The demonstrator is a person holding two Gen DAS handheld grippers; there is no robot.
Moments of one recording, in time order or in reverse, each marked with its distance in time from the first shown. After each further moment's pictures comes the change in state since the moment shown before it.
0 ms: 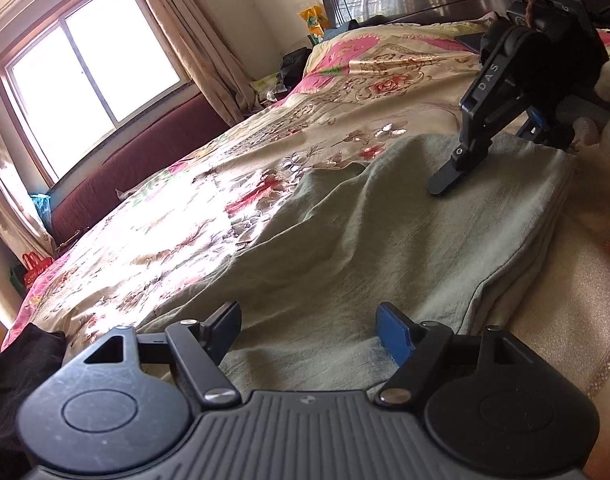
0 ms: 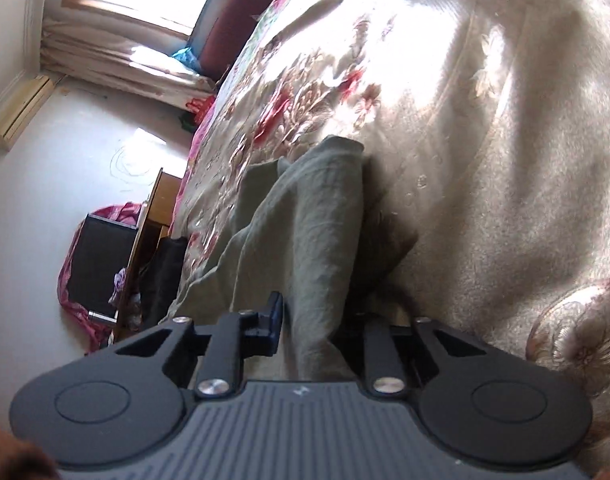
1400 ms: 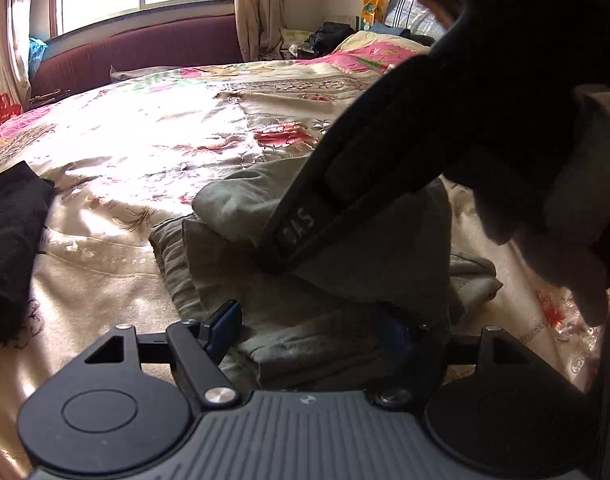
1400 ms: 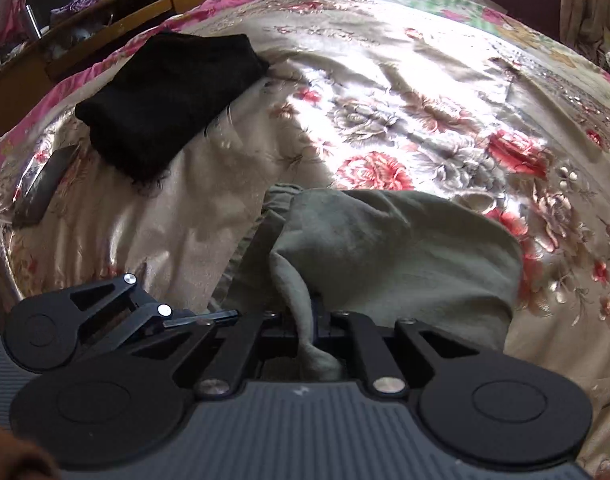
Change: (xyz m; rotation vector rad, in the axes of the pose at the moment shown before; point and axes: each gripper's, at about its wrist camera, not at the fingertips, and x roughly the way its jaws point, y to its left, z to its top) left arm -0.073 0.092 -0.040 -0.432 0.106 -0.237; right arm 0.154 0.249 -0.129 -0.891 0.315 -0.451
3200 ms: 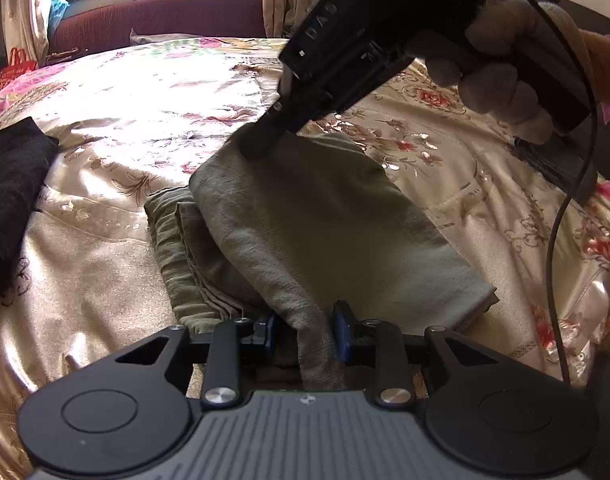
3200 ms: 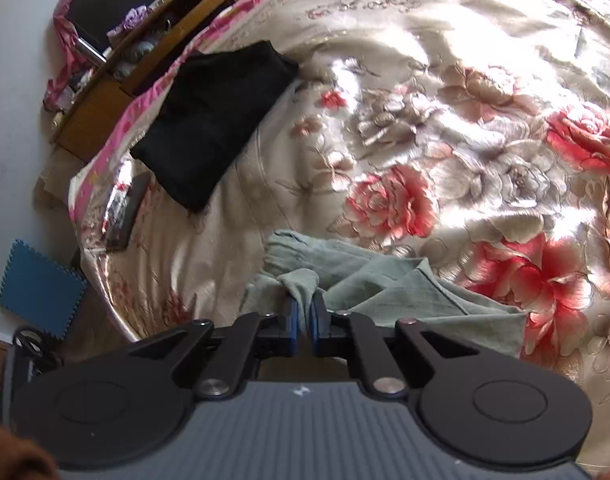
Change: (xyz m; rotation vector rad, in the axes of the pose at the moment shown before) left arm 0.018 0.001 0.003 -0.106 0.072 0.012; right arm 0.003 -0.097 0.076 0.072 0.086 0.414
